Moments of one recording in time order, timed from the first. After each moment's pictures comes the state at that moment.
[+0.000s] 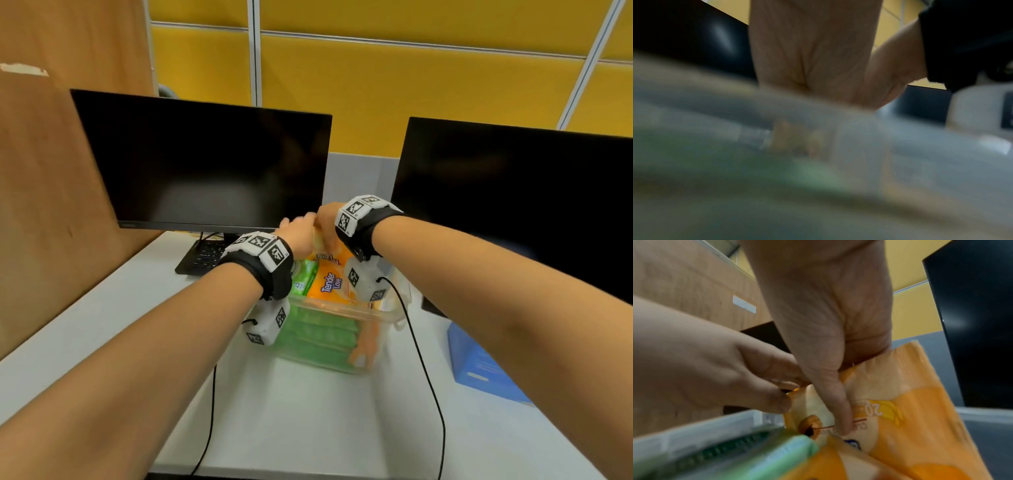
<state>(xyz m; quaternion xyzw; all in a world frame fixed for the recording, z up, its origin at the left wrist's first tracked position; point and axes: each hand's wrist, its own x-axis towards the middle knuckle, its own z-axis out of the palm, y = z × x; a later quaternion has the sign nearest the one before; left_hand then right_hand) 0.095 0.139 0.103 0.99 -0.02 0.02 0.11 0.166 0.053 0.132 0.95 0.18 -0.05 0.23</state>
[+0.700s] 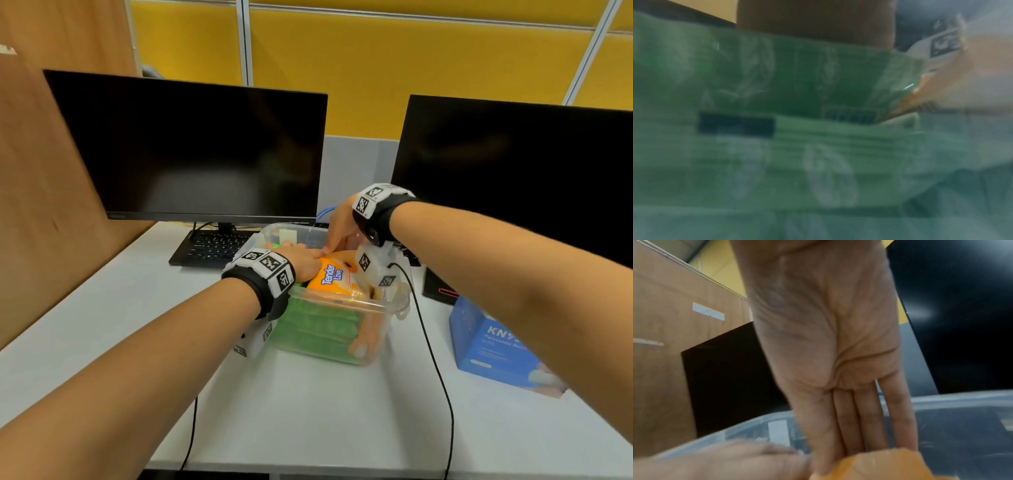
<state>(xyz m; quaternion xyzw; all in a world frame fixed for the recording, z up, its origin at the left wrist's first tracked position) 0.082 0.133 0.062 0.99 -0.07 -0.12 -0.02 0.158 0.023 0.124 0.95 0.11 -0.30 0.01</state>
